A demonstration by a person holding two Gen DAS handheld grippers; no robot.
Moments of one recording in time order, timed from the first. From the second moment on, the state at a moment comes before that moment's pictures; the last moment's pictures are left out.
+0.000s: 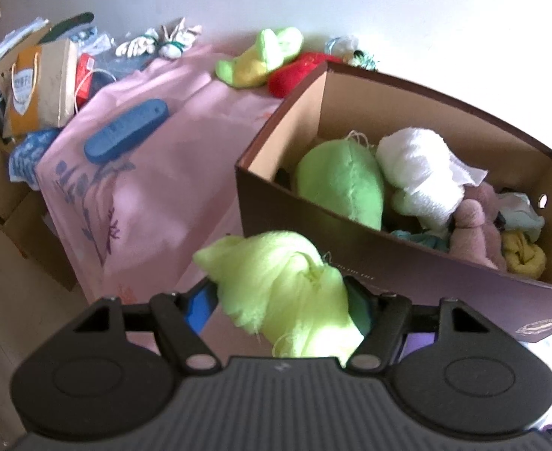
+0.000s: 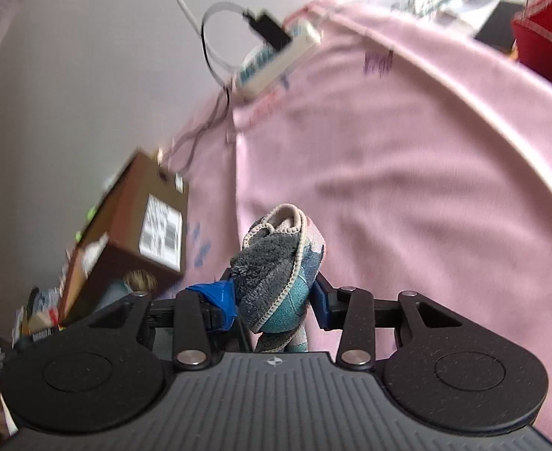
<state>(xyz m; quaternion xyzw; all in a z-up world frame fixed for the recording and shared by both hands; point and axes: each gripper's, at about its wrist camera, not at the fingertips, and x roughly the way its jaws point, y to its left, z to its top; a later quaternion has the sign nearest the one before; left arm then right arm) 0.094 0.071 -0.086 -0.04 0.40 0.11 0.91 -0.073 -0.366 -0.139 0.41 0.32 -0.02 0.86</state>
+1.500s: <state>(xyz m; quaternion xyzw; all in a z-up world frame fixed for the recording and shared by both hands) 0.120 0.024 -0.007 0.02 0.31 -0.03 0.95 -0.048 -0.245 -0.048 0.38 0.19 0.12 0.90</state>
